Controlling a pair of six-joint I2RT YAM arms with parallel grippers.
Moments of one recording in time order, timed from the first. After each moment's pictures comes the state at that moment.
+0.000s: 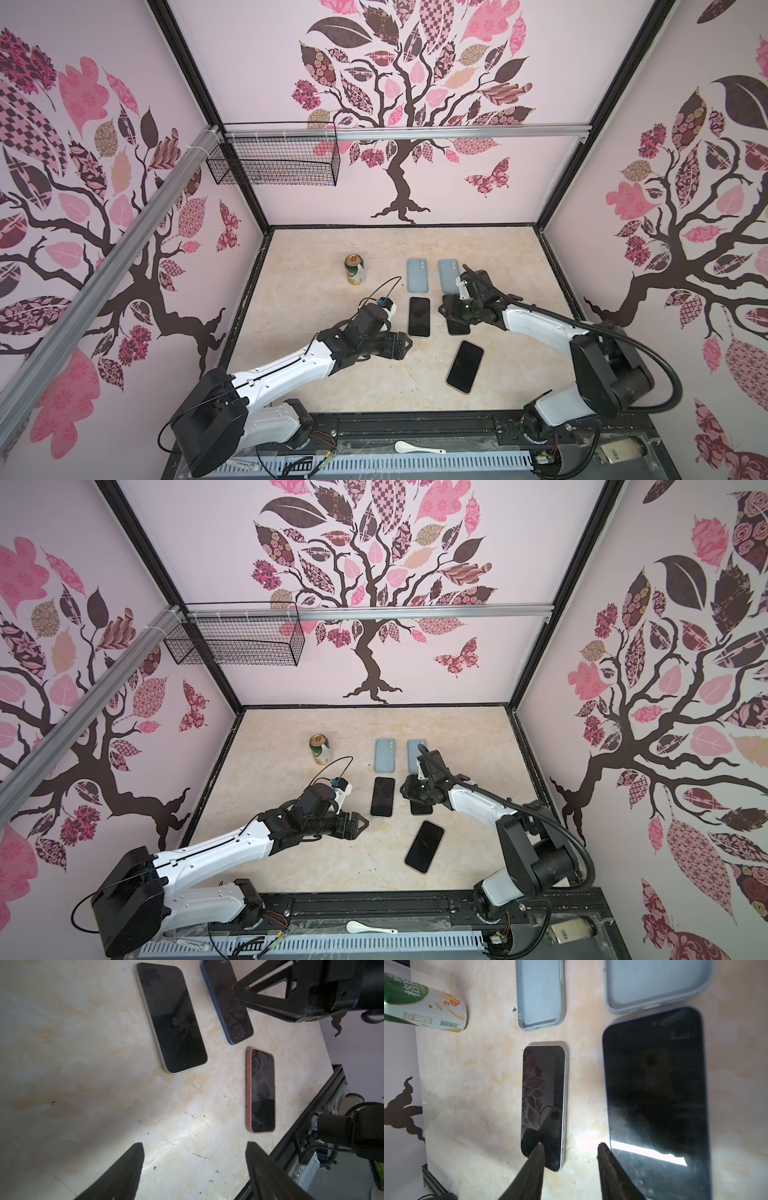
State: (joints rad) left arm -0.87 1.22 0.66 -0.23 0.13 -0.57; right arm 0.45 1.45 0.78 -0.25 -0.20 0.68
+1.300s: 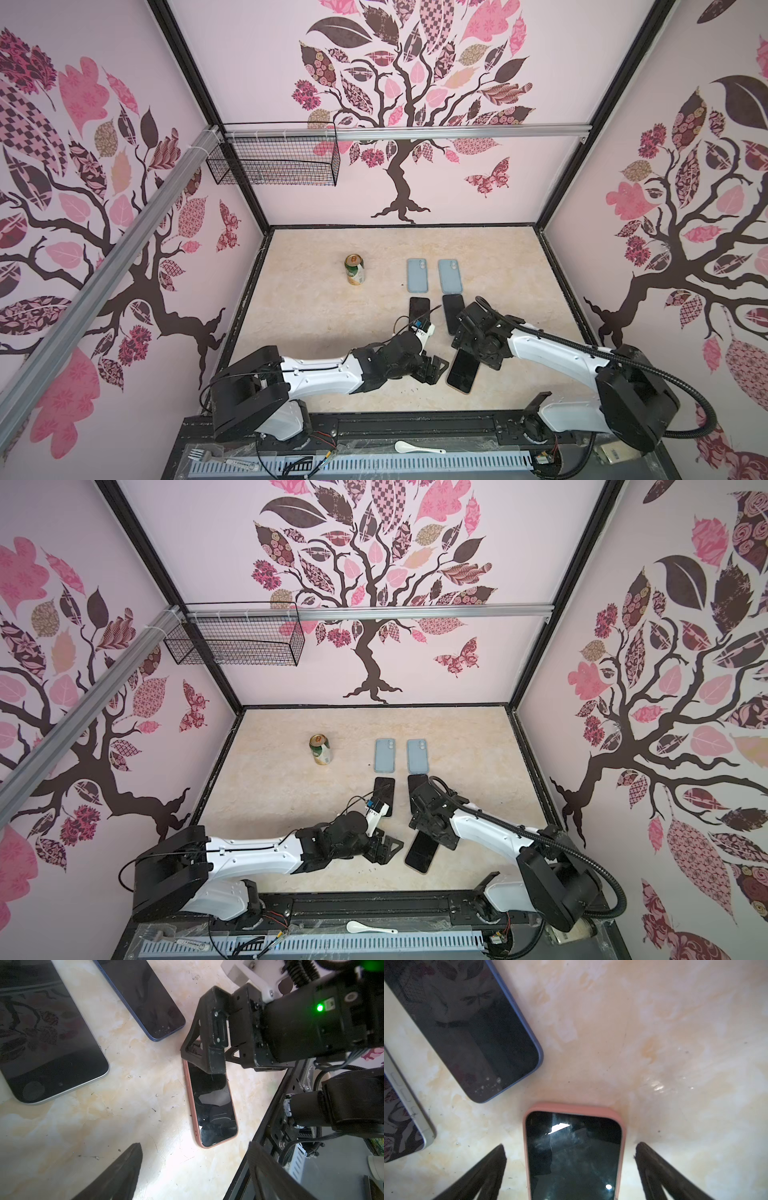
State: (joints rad) left arm -1.14 1.45 0.63 0.19 0.03 -0.63; right arm 0.64 1.34 0.66 -0.64 0.13 1.13
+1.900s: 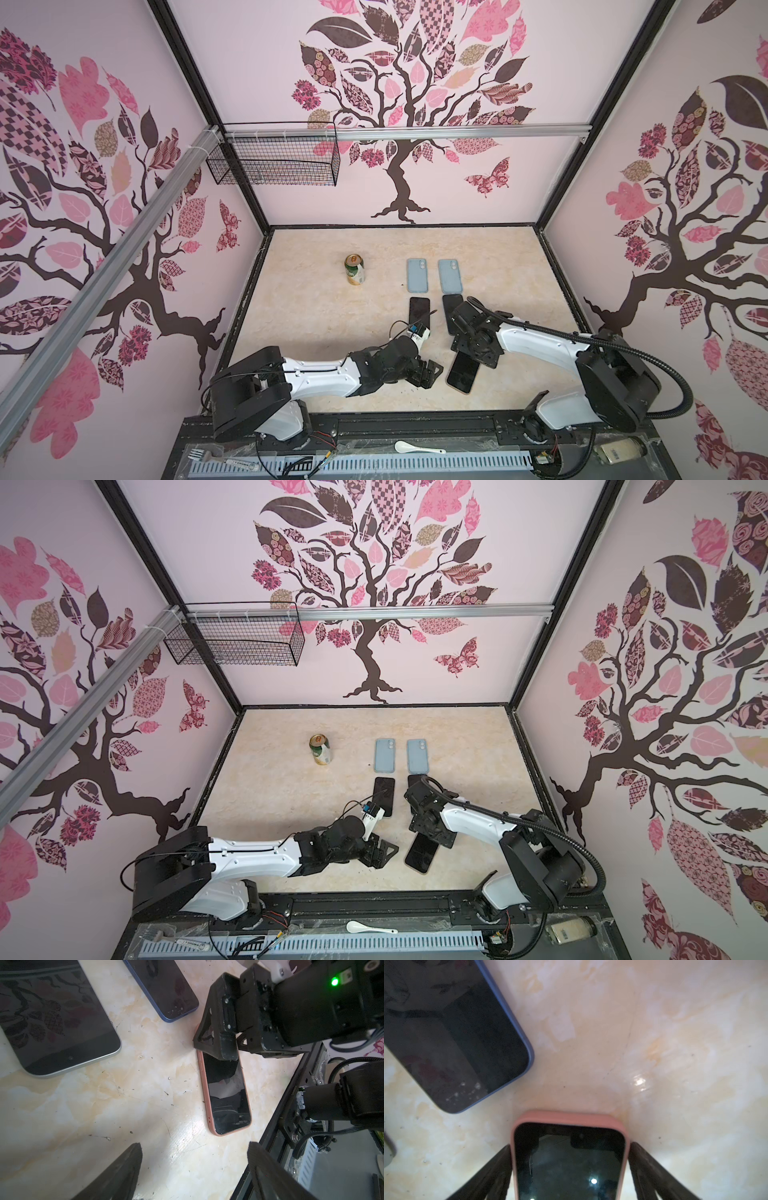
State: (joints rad) left arm -1.14 1.45 0.58 0.20 0.03 -0.64; right arm 0.66 1.44 0.71 -0.68 0.15 1.11
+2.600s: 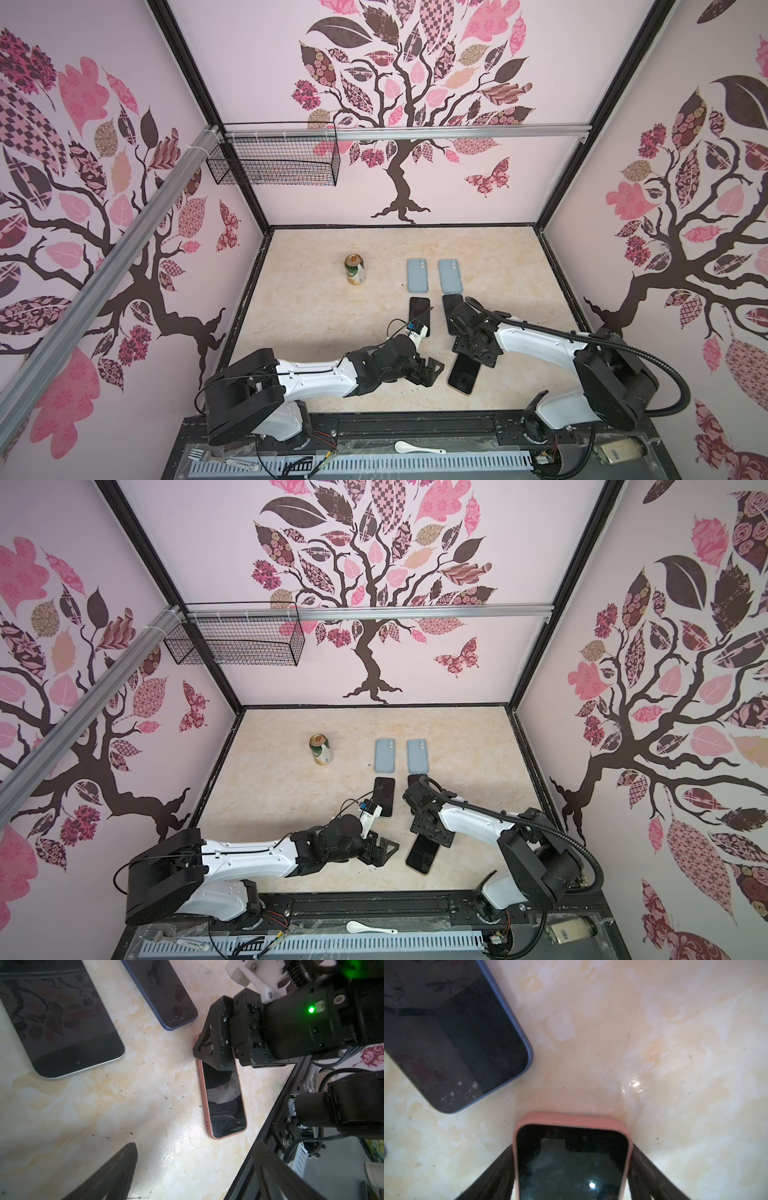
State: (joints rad) left arm -1.12 1.40 0.57 0.20 0.03 -0.68; right arm 0.67 1.43 0.70 -0.68 0.17 1.11
